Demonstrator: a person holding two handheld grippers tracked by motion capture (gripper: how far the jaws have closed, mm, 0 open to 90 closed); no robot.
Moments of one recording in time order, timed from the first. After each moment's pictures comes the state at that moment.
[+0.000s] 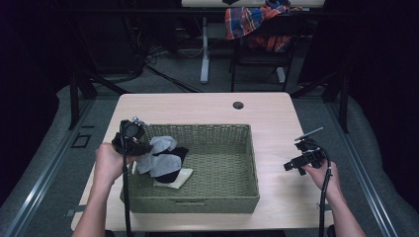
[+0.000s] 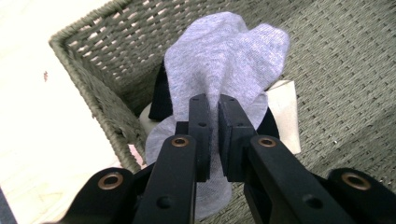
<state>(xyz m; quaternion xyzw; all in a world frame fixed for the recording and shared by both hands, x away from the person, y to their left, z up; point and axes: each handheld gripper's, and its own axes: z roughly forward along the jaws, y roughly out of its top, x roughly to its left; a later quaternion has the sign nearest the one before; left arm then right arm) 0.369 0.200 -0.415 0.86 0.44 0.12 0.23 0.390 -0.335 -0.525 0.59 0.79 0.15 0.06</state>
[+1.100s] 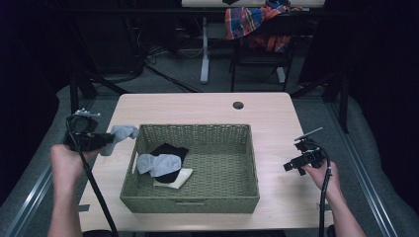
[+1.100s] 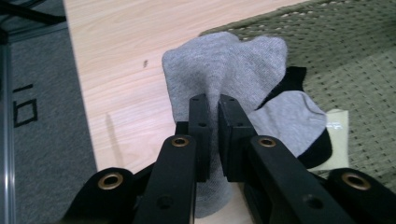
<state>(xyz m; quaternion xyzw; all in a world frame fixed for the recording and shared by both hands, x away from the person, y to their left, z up) 0.350 0.295 -0.385 0.77 0.54 0.18 0.27 0.390 -0.334 -0.525 0.59 0.79 0.15 0.05</state>
